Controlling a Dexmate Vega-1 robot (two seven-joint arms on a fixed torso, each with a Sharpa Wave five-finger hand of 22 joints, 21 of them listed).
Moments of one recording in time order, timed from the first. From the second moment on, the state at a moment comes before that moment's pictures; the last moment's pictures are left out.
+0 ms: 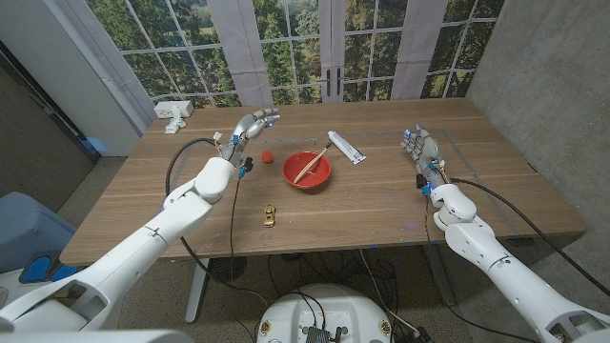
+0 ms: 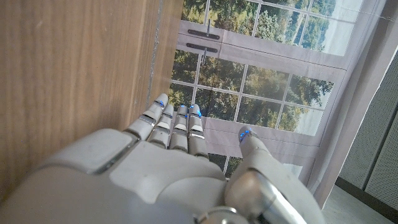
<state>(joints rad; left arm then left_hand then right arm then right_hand) 0.84 0.66 0.45 -1.61 -0.09 -0.12 0.29 0.33 0.05 0.65 -0.19 0.17 0.43 -0.01 0.23 0.18 0.39 -0.09 0.26 0.19 0.41 -0.04 0.22 0.17 0.32 0.05 0.25 0.19 -0.98 -0.50 -0.31 -1.40 0.66 0.33 -0.12 0.26 0.15 0.44 -0.02 0.18 0.37 0.09 0.21 0.18 0.29 0.08 0.22 0.20 0.14 0.02 0.26 0.32 0.25 0.02 0.29 0.17</state>
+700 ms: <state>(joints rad) 0.84 0.69 0.50 -1.76 0.12 0.09 0.36 0.61 -0.04 0.59 -0.20 0.17 0.65 -0.05 0.26 0.18 0.61 -0.16 0.27 0.20 0.57 -0.05 0.27 0.20 0.37 0.01 0.26 0.19 -1.03 -0.51 -0.28 -1.42 0.67 0.37 -0.13 0.26 0.15 0.44 -0.02 0.18 0.37 0.09 0.21 0.18 0.30 0.08 0.22 0.20 0.14 0.02 0.26 0.33 0.25 0.02 0.28 0.17</state>
